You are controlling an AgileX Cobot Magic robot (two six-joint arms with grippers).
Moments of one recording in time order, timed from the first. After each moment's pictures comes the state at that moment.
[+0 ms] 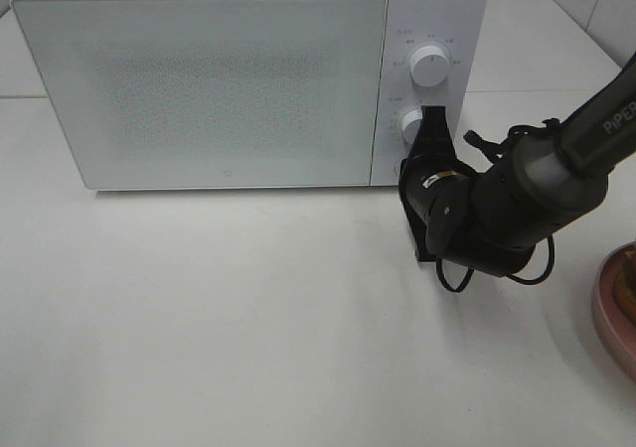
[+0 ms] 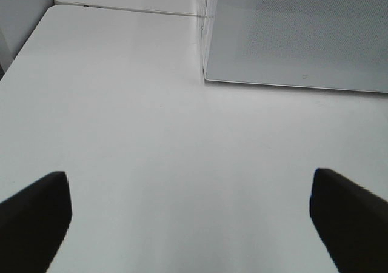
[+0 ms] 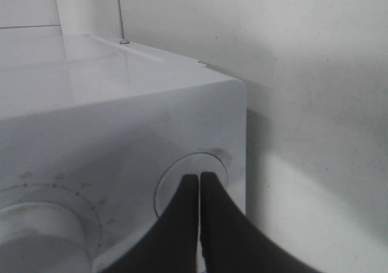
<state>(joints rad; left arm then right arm) 0.05 -0.01 -0.52 -0.11 1.07 0.02 0.56 2.13 -0.85 0.80 -0.87 1.30</state>
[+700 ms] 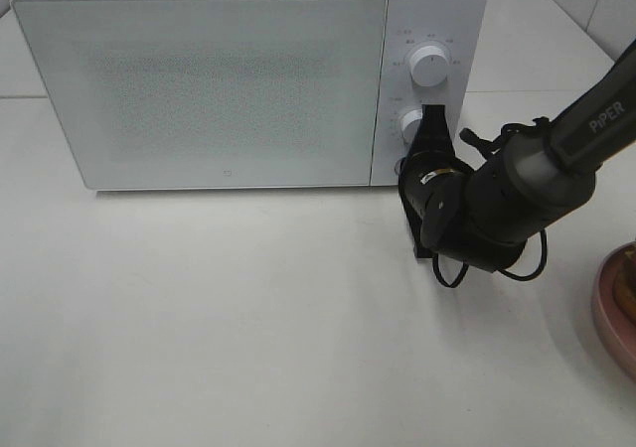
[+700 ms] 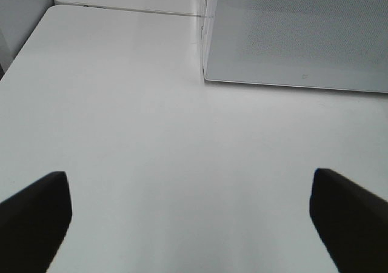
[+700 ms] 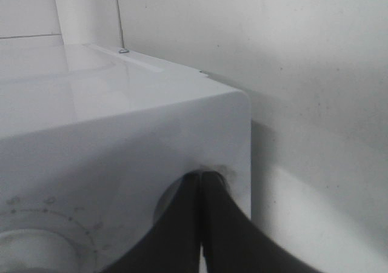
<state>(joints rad) 0.05 -0.01 -0.52 -0.11 1.07 0.02 0.55 2.16 -0.89 0.82 -0.87 1.29</state>
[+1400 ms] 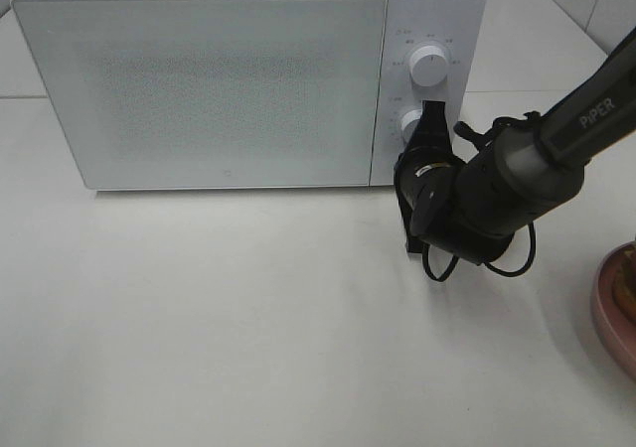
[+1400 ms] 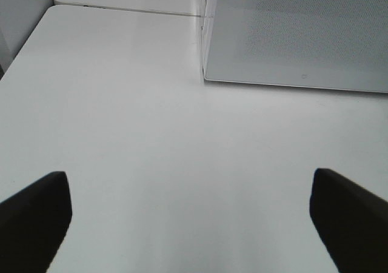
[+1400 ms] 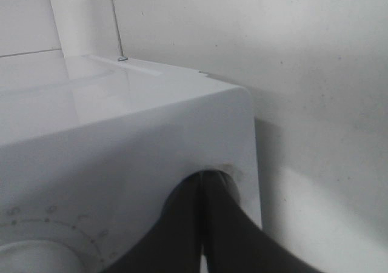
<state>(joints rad) 0.05 -0.01 -0.52 -0.11 1.07 0.02 0.55 2.17 -0.94 0.88 -0.86 1.29</state>
